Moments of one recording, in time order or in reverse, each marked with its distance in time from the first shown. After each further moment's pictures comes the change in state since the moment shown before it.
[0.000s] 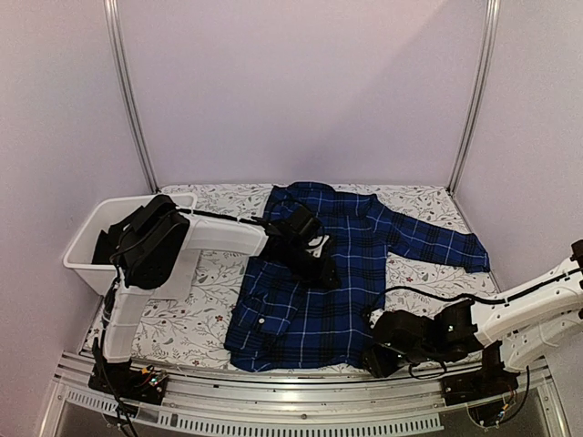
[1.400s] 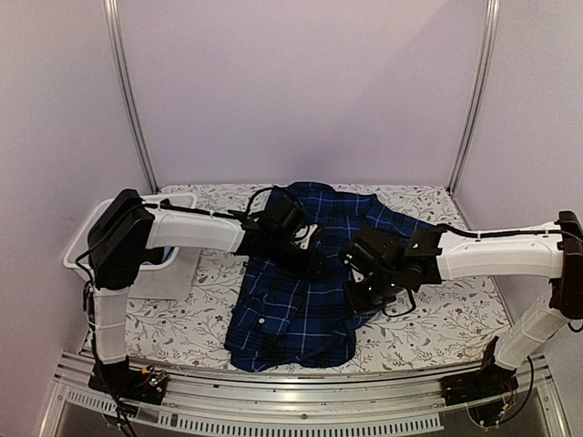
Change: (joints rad) left arm 0.015 -0.219 -0.183 0.047 -0.038 0.011; right arm -0.298 0.294 0.569 -0.325 -0.082 -0.199
